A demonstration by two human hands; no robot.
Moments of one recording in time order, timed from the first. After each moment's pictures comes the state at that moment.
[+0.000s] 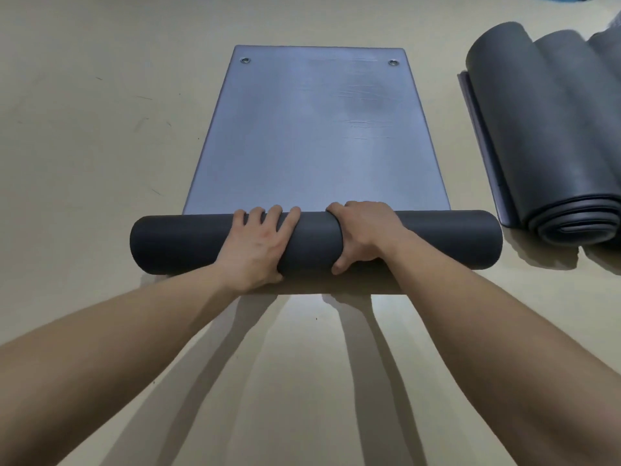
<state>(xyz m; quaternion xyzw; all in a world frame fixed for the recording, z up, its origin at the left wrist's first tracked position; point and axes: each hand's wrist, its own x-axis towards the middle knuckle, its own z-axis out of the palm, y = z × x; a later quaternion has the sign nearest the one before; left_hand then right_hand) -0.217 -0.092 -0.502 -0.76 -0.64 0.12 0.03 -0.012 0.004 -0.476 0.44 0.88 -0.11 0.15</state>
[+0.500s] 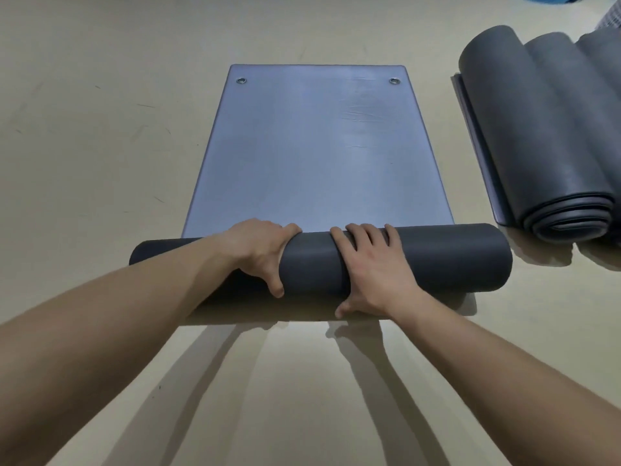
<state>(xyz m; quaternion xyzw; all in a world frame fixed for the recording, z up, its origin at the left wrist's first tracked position) -0.224 -0.058 -0.471 -0.75 -0.58 0.22 -0.22 0.013 -0.068 -0.488 0.46 0.88 -0.03 0.12</state>
